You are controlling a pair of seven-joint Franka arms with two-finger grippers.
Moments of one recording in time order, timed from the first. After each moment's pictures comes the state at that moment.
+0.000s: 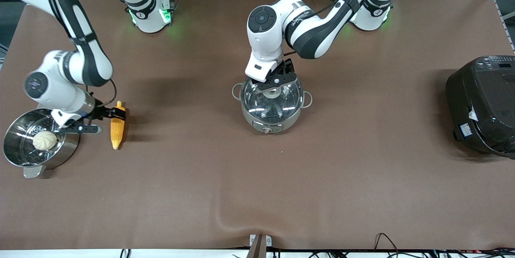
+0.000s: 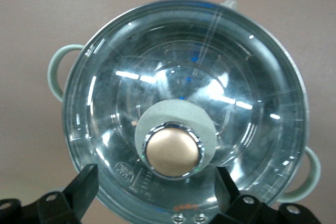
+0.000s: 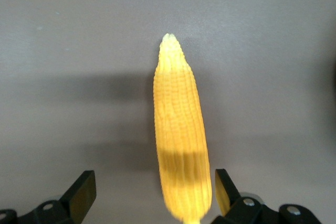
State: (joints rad) left arm -0.62 0.43 -0.28 -1.66 0.17 2.00 -1.22; right arm -0.10 0.32 -0.01 -2.21 0.03 2.48 -0.13
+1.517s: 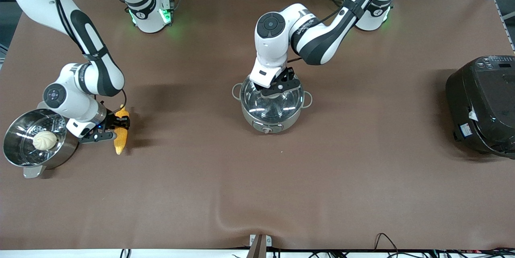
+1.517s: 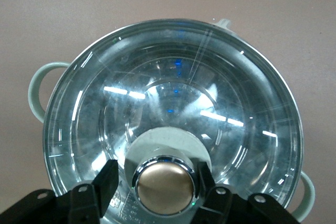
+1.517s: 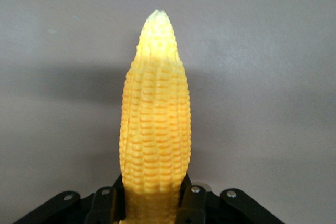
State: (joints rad) left arm -0.60 0.43 -0.27 -1.72 0.17 2.10 -1.21; right arm -0.06 0.39 0.00 -2.11 0.02 2.44 -0.23
